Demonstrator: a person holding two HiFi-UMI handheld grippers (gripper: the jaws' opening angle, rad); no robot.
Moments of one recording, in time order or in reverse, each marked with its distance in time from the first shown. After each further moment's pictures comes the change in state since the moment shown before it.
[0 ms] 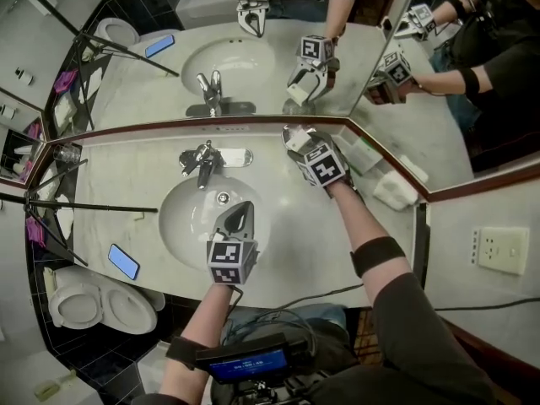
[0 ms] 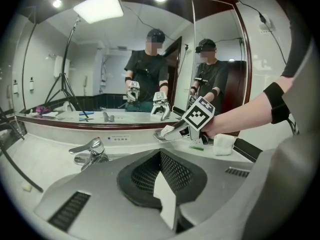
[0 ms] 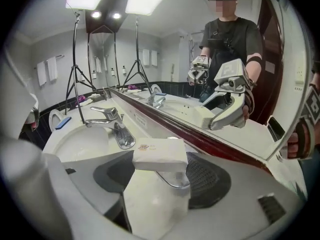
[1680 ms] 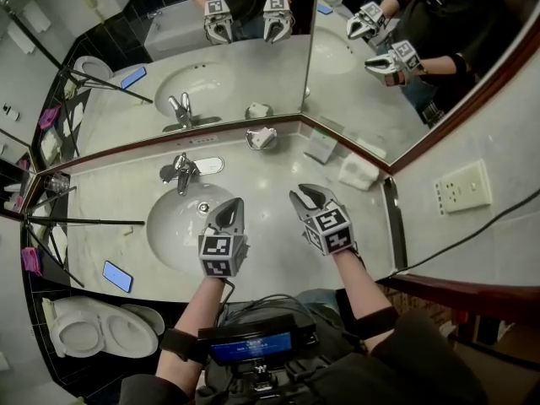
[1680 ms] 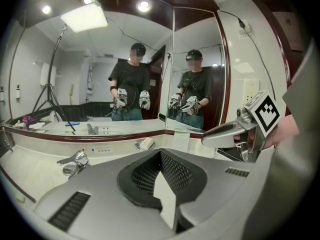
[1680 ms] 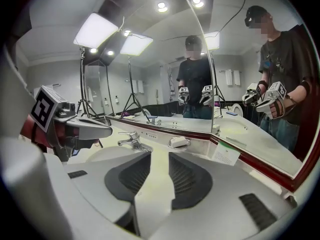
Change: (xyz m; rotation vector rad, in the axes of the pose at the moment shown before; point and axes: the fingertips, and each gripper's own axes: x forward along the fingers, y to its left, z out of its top) left arm -0.029 -0.068 0.026 0.088 -0.075 -0.121; right arm -0.217 0.085 -0.062 0.215 -0.263 -0.128
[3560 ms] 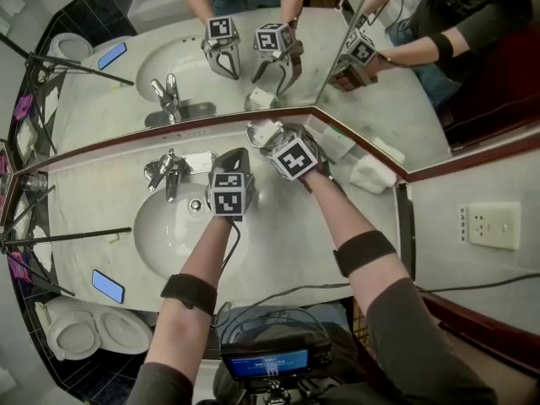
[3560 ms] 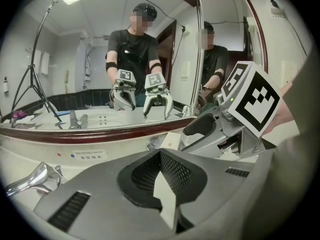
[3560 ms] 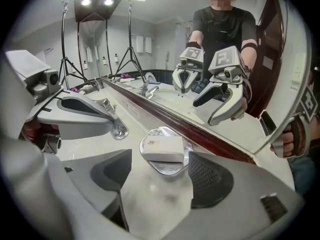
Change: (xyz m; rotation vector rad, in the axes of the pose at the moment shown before) left arm 0.192 0.086 -0.009 -0.041 0.136 0.003; right arm 0.229 -0.067 0.008 -0.208 0.395 0.046
